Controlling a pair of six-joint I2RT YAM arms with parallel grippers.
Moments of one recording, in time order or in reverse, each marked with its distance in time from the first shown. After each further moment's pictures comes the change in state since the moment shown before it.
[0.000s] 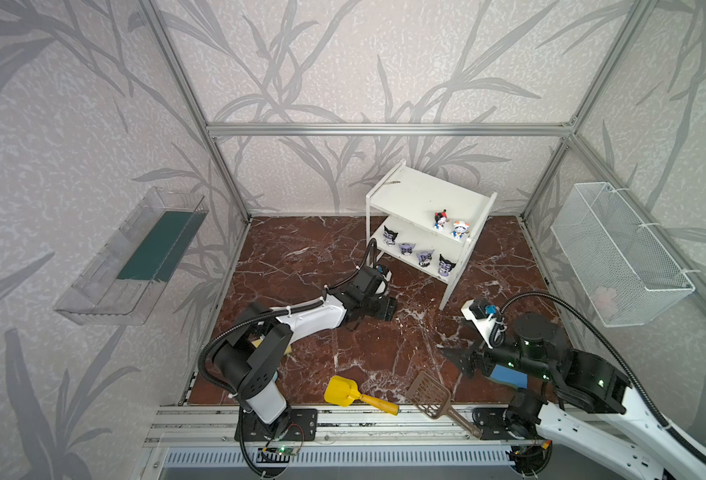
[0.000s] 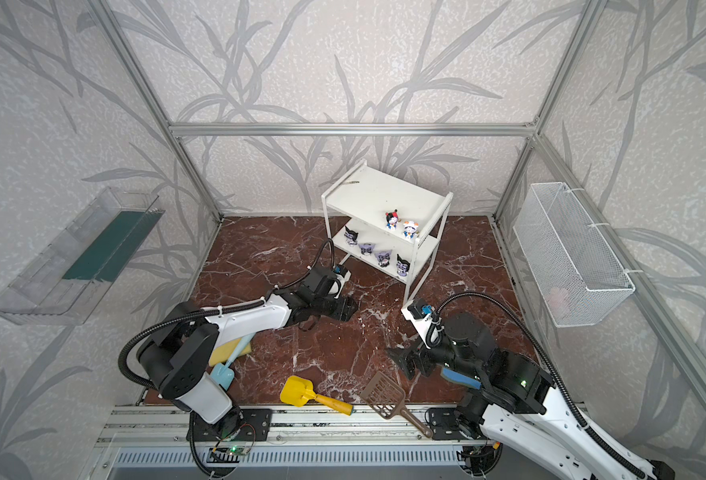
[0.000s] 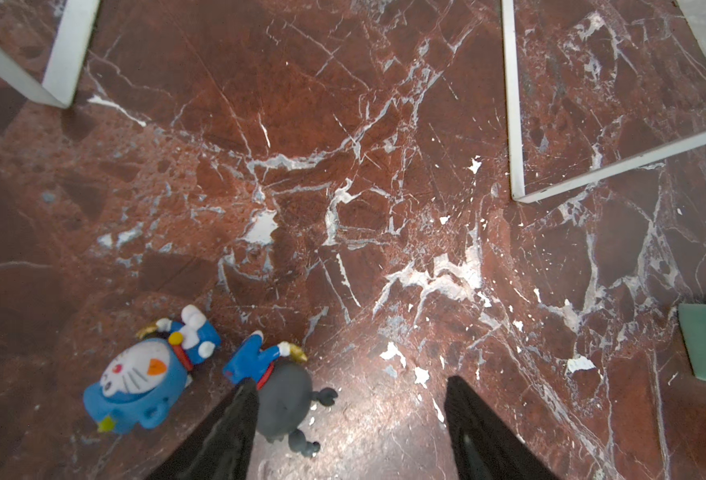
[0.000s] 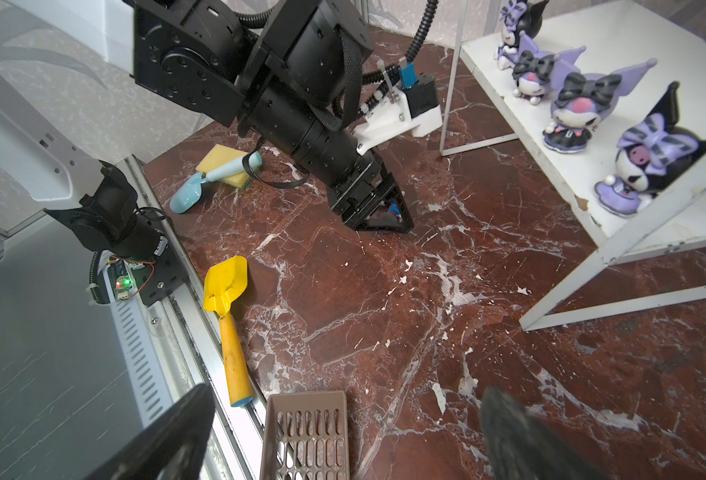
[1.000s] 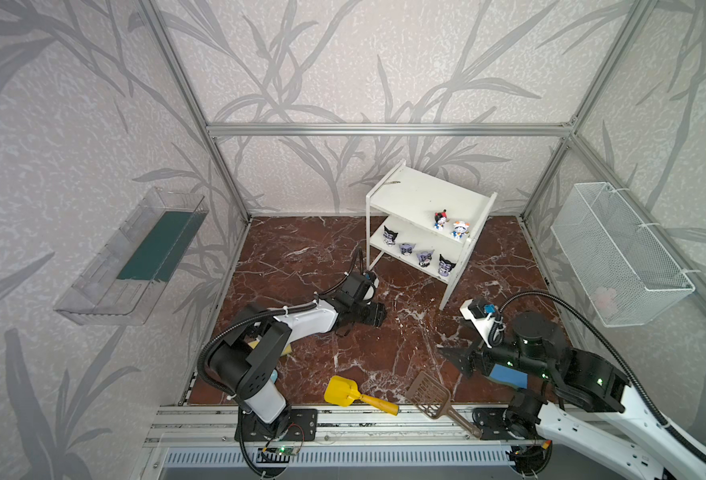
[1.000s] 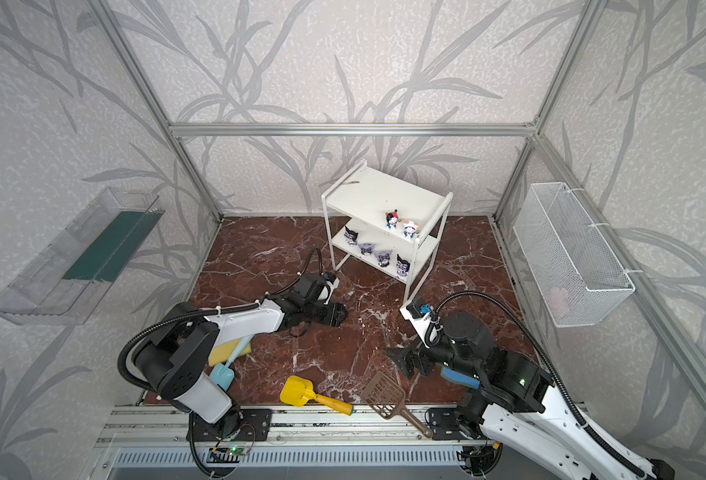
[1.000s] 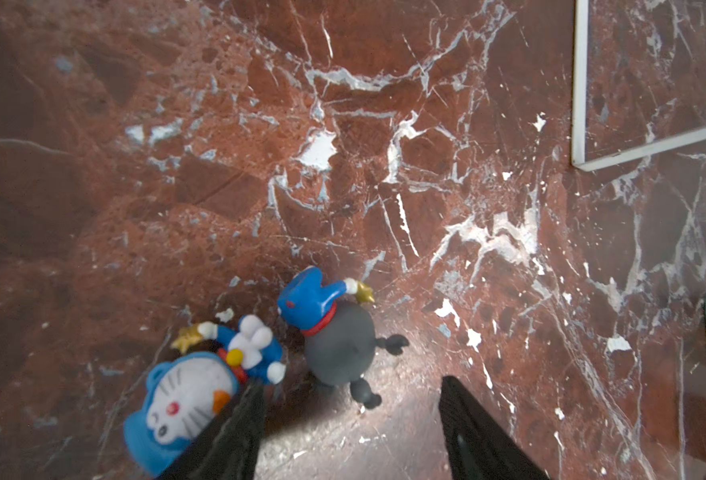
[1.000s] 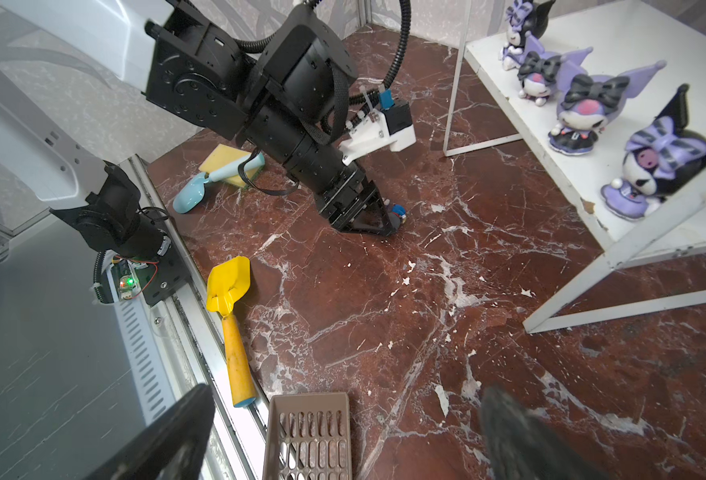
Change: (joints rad) left arm 0.077 -0.006 -0.105 0.055 0.075 -0.055; right arm 0.000 0.009 0.006 0.003 -0.006 0.000
